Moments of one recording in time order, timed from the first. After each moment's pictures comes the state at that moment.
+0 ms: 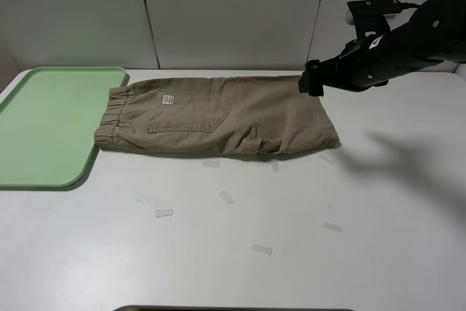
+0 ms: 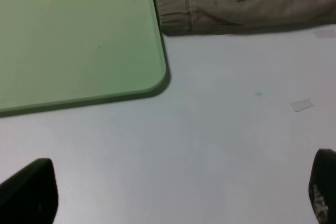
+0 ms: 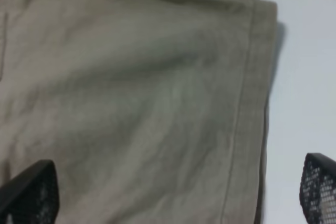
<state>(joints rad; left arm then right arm) -0.15 -0.01 -0.48 0.05 1.06 -0.03 0.28 1.71 -0.96 0.18 0.14 -0.16</state>
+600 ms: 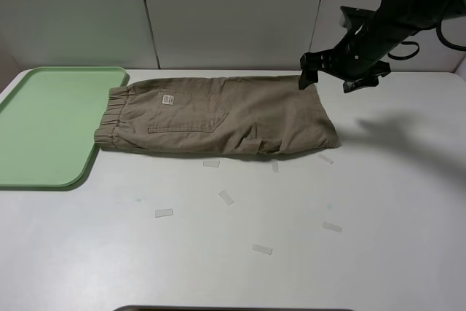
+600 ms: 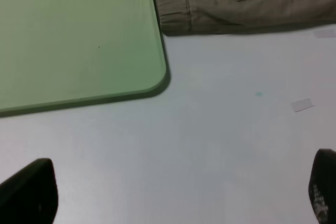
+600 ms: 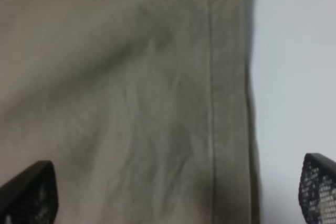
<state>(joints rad) -0.15 -0.01 -0.48 0.05 1.06 -0.03 0.20 1.98 -1.33 0.23 0.49 -0.07</state>
